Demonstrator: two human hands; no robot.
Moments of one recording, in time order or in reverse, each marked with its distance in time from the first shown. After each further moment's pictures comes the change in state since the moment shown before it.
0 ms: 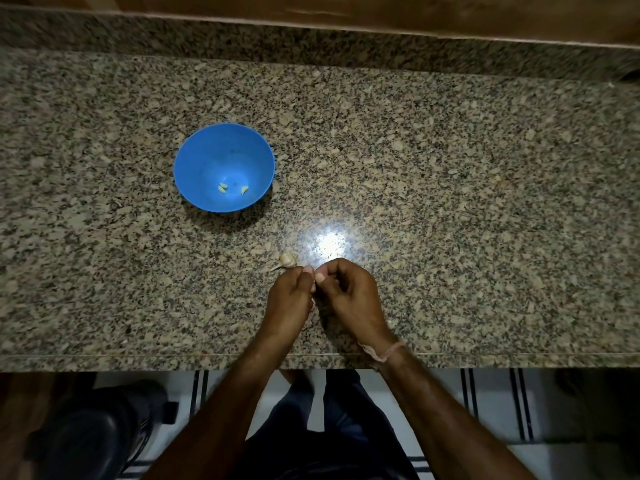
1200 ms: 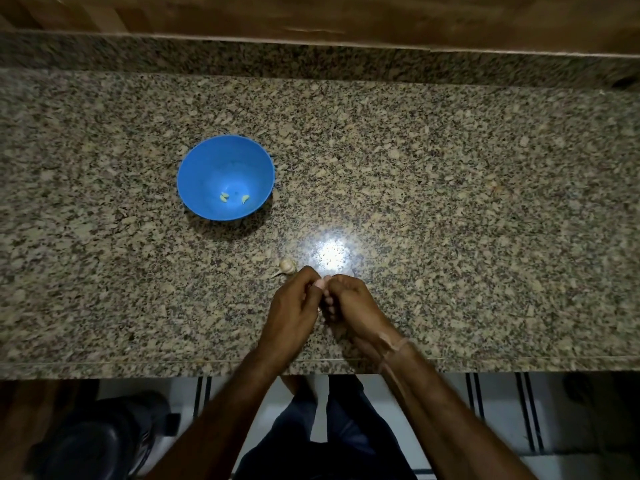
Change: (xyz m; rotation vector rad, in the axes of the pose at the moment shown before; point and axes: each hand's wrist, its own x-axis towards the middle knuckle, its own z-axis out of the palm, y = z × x) left_hand -0.006 -0.007 -0.003 0.332 -0.044 0.385; right_hand 0.005 -0.002 0.001 0.364 -0.102 0.497
